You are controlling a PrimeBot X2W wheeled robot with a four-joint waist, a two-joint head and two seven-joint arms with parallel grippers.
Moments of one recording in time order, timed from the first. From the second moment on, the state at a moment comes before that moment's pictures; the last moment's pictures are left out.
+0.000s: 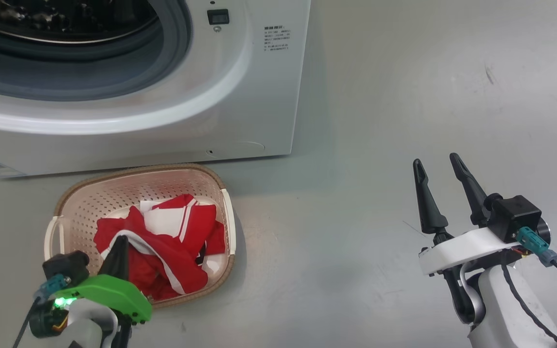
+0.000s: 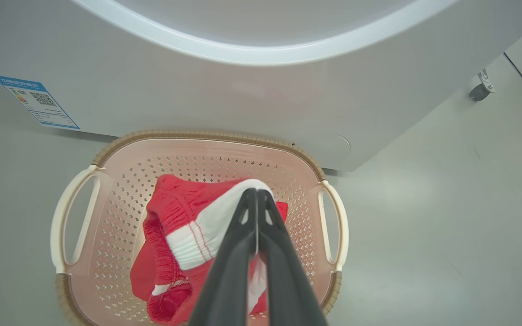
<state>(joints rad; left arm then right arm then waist) -0.28 0.05 -0.12 0.74 -0.48 -0.12 -0.23 -0.20 -0.06 0.15 0.26 0.27 0.09 -0.26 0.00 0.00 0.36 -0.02</state>
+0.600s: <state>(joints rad) -0.47 0.08 -0.06 0.76 -0.51 -0.12 -0.25 -0.25 -0.06 0.13 0.17 0.24 0.09 -0.26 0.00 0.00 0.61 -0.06</state>
